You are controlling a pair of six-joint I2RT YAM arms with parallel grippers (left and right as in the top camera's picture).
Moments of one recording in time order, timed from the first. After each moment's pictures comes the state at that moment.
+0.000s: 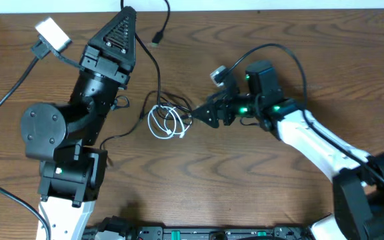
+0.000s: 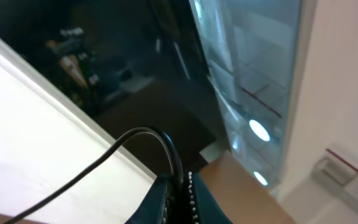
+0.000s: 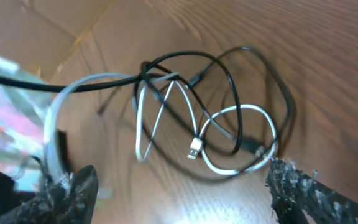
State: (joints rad) left arm -0.20 0.98 1.14 0.26 0.28 -1.19; right arm 0.47 1.70 1.02 -0.02 -0.79 0.13
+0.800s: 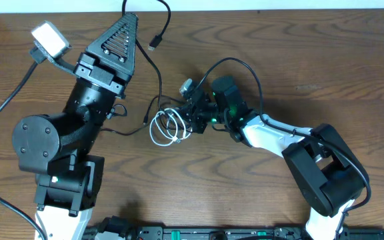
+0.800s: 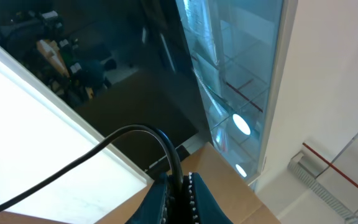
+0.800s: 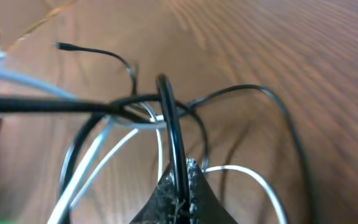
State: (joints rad) left arm -0.19 0.95 1.14 0.26 0.33 -1.25; right arm 0.61 1.94 1.02 0.36 -0.64 0.06
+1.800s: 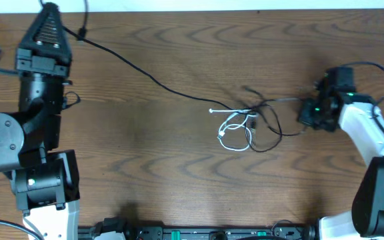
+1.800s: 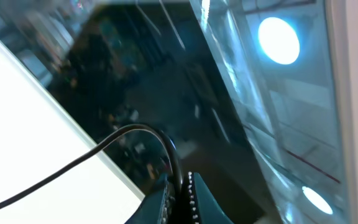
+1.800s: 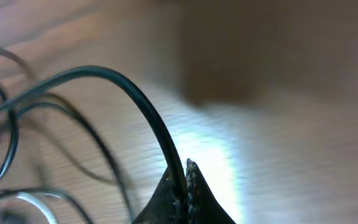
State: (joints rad) left arm 0.16 0.95 1.14 0.23 0.27 -1.19; right arm -0.11 1.66 1.01 -0.68 -0.11 0.31
